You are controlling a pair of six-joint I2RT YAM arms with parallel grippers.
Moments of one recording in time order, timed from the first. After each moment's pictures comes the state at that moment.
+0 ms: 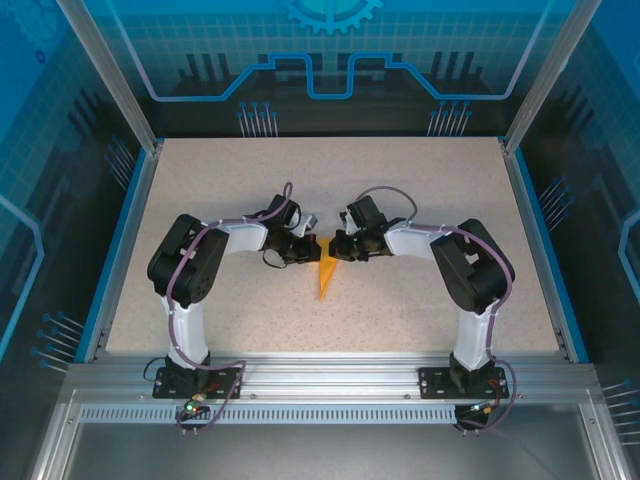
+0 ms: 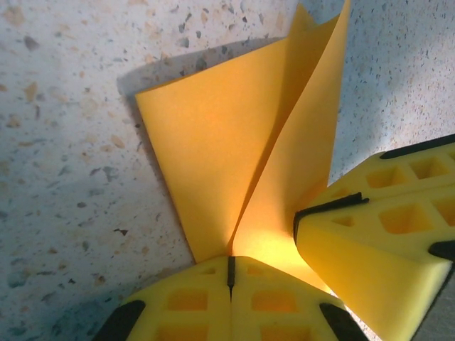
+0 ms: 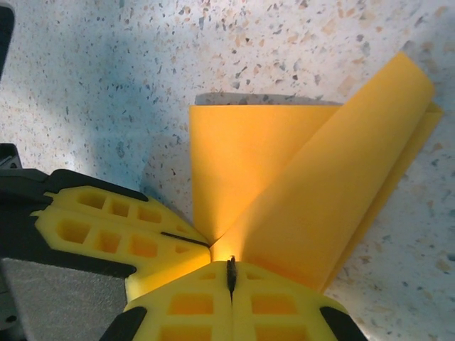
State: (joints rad) left arm -0.40 1.96 1.08 -0.23 0.60 -0.45; right arm 0.55 1.91 1.09 -0.17 -0.40 0.67
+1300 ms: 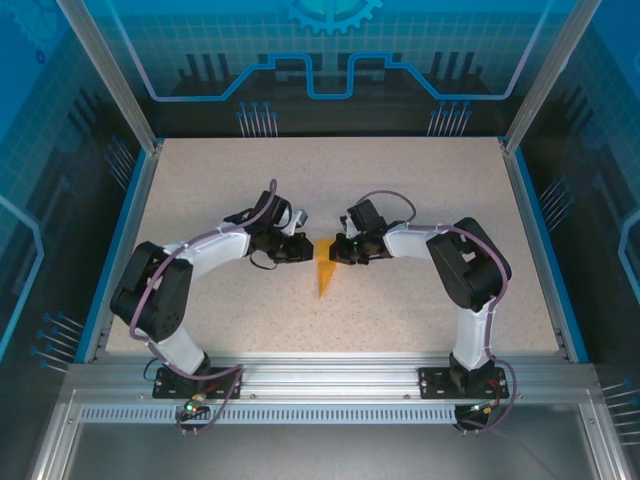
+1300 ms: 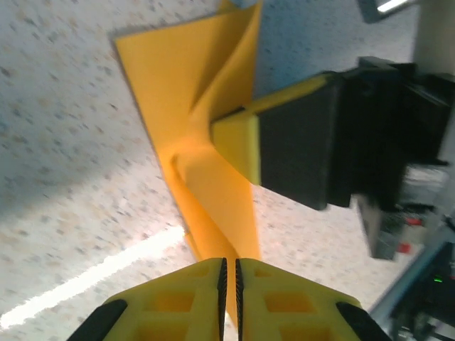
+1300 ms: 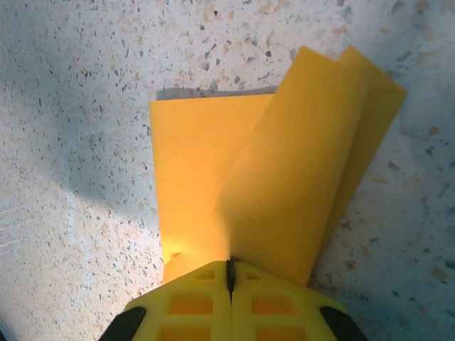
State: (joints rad) left arm -0.42 1.66 0.99 -0.39 0.53 -0.49; right arm 0.55 1.94 1.07 -0.14 -0.41 0.67
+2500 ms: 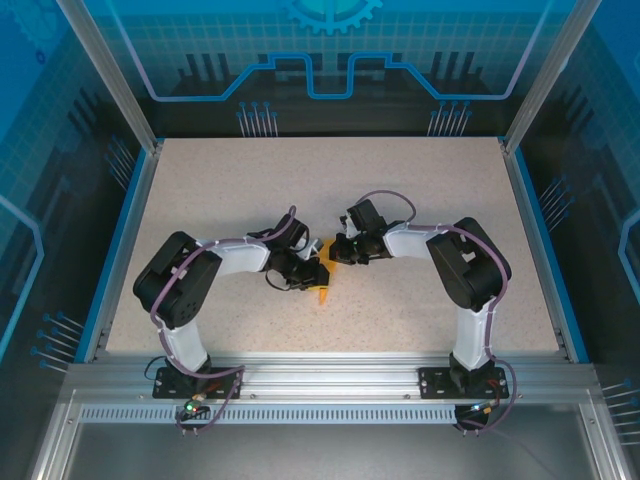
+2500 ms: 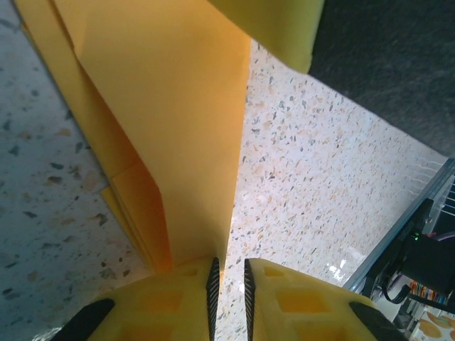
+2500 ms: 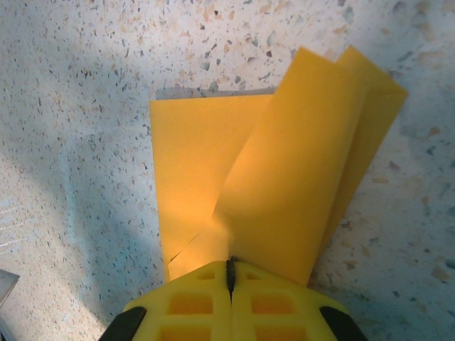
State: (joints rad) left arm -0.54 1.80 0.91 -0.26 0.65 -0.64; right arm 0.55 1.94 1.07 -0.15 -0.41 0.67
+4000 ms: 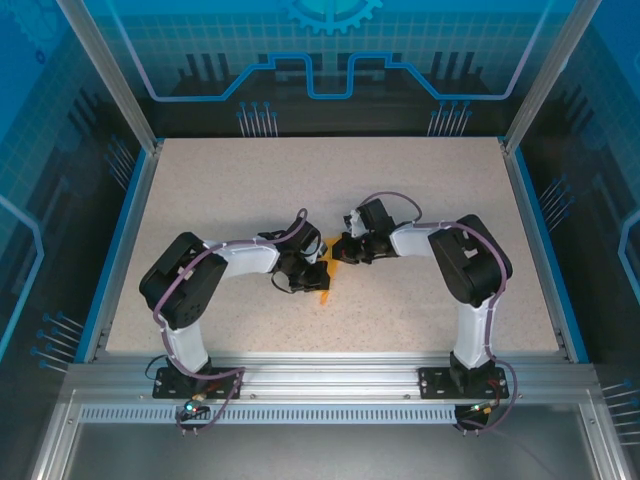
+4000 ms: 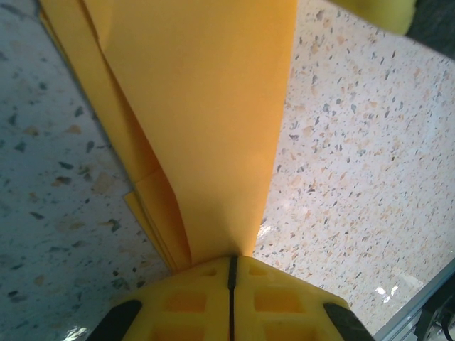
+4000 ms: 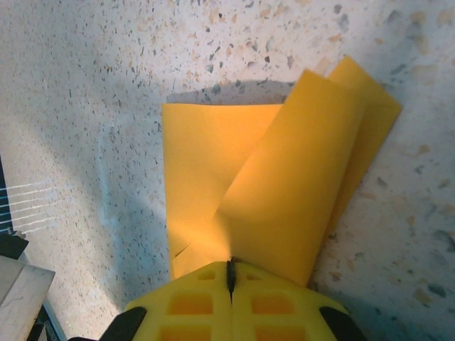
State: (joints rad) left arm -0.61 1.83 0.97 -0.36 0.46 -0.65; right arm 0.48 1.97 1.04 -0.06 -0.57 0.63
